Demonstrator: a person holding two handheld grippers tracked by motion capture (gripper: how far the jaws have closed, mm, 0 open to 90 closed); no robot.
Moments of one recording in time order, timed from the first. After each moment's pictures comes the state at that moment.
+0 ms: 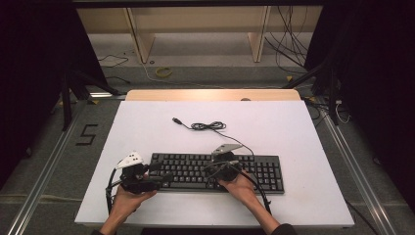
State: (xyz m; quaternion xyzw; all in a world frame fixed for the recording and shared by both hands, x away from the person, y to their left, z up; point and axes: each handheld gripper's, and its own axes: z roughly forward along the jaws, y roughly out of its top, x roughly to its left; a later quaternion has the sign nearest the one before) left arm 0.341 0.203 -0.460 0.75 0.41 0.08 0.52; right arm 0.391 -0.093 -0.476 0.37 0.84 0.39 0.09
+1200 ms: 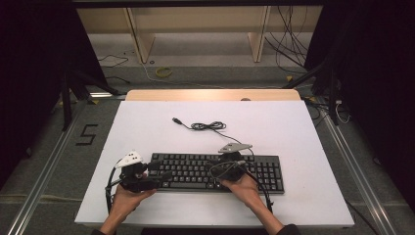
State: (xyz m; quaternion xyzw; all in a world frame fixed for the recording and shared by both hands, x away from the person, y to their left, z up) left arm 0.344 0.205 -0.461 0.75 0.42 0.09 0.51; right arm 0.383 -0.107 -0.462 0.38 0.81 0.43 0.08
